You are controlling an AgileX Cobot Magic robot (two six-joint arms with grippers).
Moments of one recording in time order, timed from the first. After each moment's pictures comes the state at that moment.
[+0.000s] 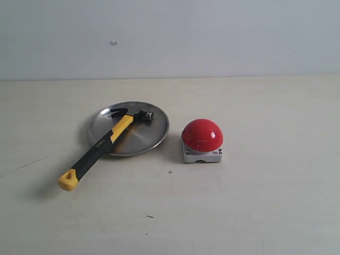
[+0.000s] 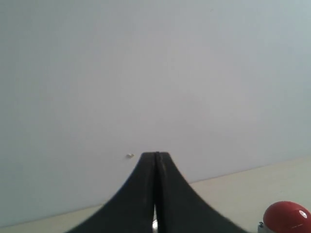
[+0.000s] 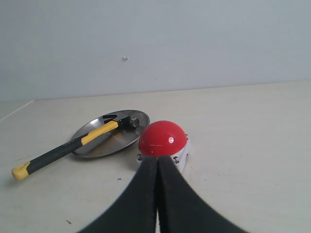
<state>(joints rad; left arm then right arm) 0.16 0.28 0.00 0.89 -0.66 -0.81 0.26 0.00 0.00 0.19 0.22 0.06</state>
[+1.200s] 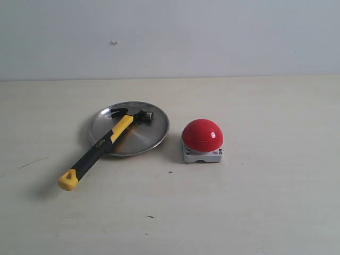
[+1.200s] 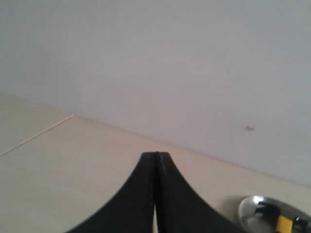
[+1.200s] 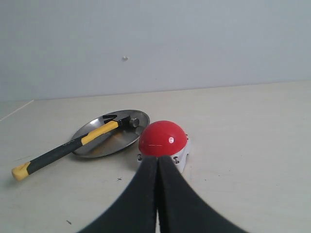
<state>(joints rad) 0.16 0.01 0.00 0.44 0.05 -0.67 0.26 0.00 0.00 0.19 0.22 0.06</state>
